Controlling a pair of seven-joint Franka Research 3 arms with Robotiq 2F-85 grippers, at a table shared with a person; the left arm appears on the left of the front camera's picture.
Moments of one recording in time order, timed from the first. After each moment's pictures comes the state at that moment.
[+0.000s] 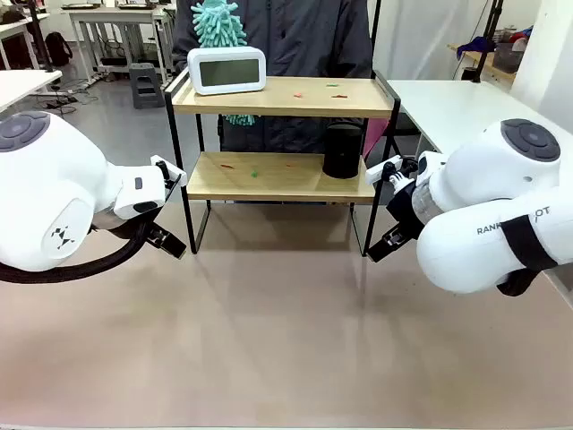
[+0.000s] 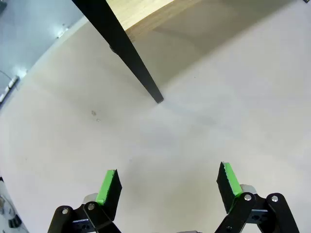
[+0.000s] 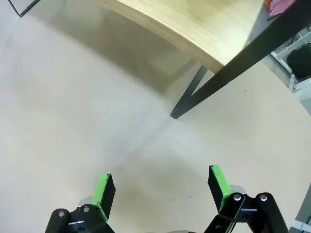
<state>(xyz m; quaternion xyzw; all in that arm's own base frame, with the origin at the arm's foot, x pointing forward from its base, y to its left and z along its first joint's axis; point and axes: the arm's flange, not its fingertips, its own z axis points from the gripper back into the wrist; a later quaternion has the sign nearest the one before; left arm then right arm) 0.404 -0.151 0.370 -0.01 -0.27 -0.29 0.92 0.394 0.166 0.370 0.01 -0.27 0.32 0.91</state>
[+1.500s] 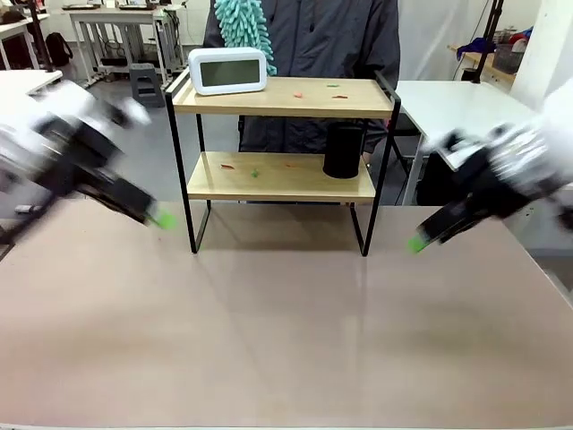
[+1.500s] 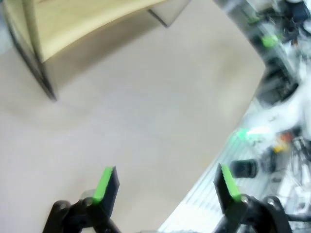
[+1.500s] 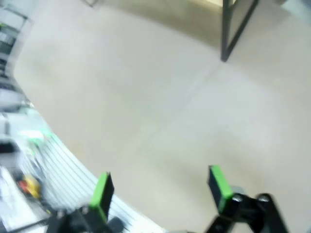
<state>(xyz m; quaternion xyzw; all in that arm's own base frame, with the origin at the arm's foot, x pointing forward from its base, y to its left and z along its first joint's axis) 0.331 -0.074 0.513 -0.33 -0.23 -0.28 0.87 0.332 0.053 0.483 0.27 -0.17 0.23 0.92</state>
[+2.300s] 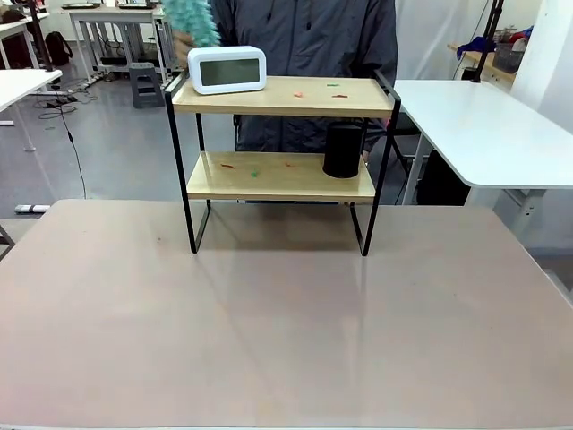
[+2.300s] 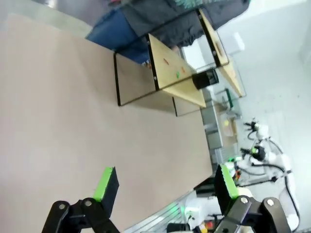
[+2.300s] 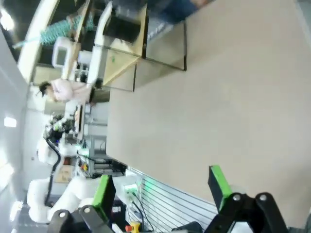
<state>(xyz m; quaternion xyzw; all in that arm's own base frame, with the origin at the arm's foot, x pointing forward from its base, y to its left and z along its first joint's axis) 0.272 0.177 0.504 -0.47 -0.31 0.05 0.82 0.238 -0.188 0.474 0.47 -0.22 -0.05 0.85</state>
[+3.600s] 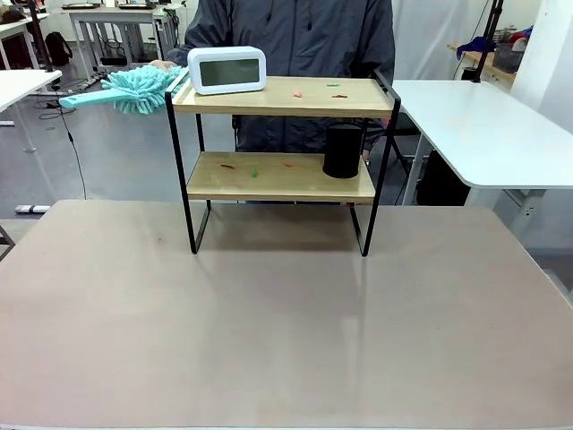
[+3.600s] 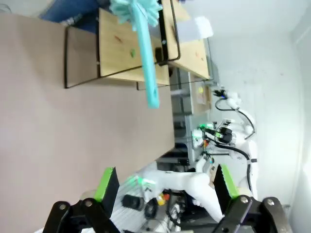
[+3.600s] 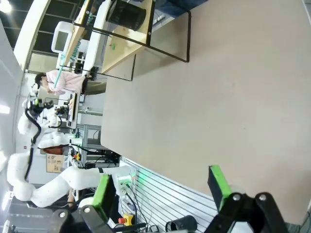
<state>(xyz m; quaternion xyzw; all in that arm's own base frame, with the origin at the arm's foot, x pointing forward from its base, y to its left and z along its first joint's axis) 0.377 0.107 0.603 -0.53 -0.16 0.03 0.83 0.232 -0.183 0.482 0.46 -0.22 -0.02 0.86</state>
